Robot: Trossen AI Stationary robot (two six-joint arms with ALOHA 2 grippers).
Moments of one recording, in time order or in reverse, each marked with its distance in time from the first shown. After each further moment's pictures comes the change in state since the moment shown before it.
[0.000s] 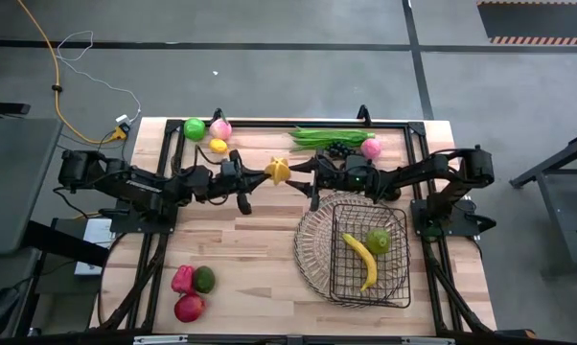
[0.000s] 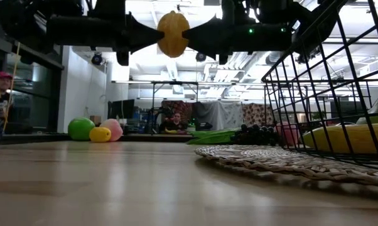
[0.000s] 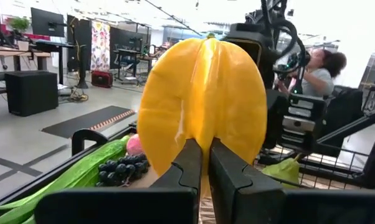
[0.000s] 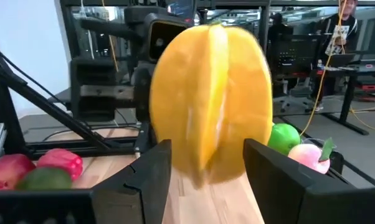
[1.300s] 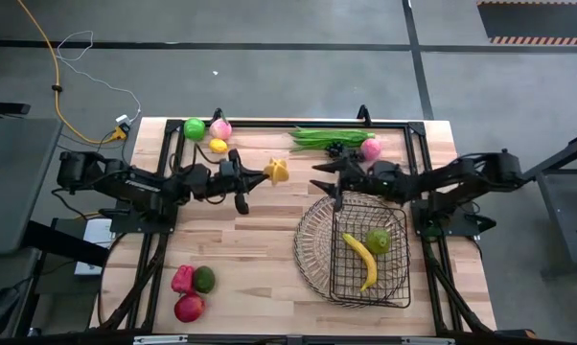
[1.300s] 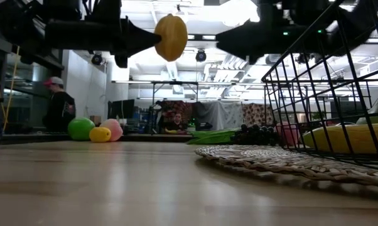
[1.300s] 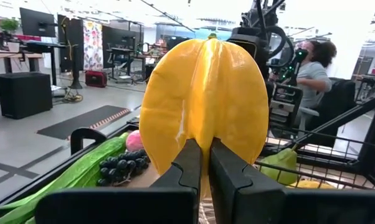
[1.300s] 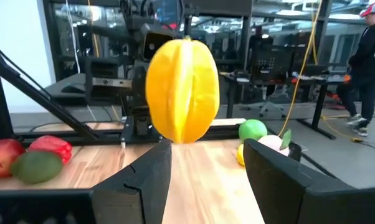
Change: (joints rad) left arm 0.044 -0.030 -0.041 0.004 0.063 0.017; right arm -0.001 -0.212 -0.246 0.044 0.070 -0.068
